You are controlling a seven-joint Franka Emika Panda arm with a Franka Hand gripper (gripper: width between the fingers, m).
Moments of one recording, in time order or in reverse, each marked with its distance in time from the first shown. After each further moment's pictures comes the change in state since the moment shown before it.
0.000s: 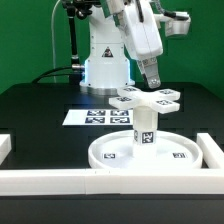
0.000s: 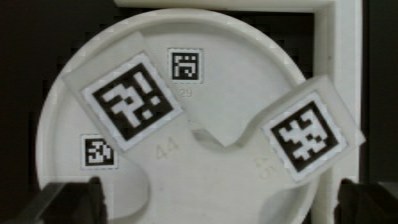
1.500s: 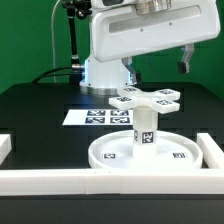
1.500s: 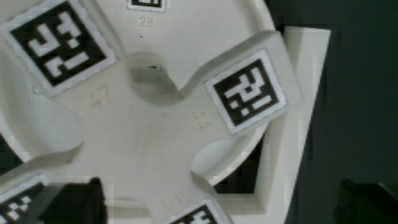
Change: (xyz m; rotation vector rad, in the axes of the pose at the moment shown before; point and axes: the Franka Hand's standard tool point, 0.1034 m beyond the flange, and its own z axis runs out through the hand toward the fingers) arm -0.016 -0.002 -0.007 -0.183 -0.047 -1.671
